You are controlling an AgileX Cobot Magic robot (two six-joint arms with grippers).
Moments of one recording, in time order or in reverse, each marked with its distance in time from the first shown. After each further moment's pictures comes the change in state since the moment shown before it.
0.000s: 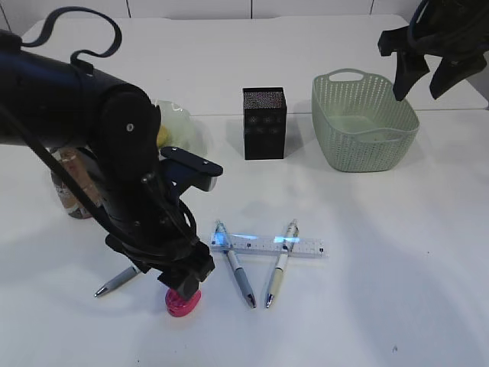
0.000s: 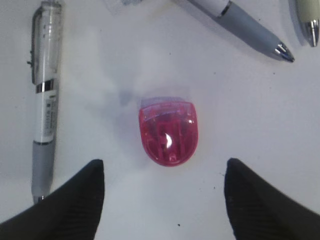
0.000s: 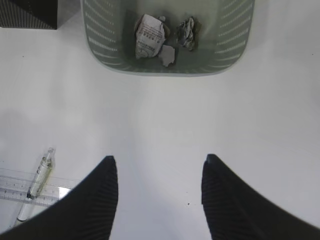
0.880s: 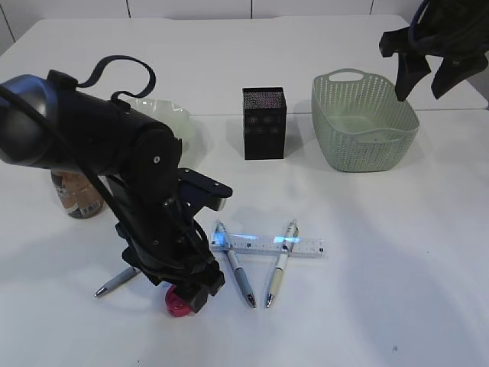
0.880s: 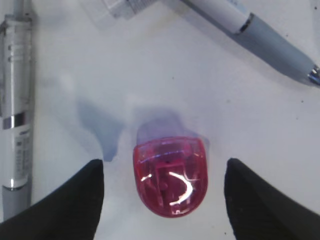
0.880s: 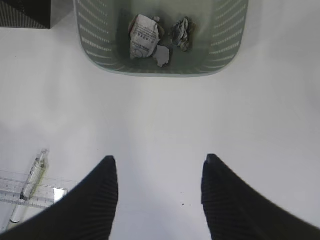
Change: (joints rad) left arm 0.000 0.117 -0.013 0.000 -0.084 0.000; right arm 0.000 0.001 0.000 -0.016 0.000 0.000
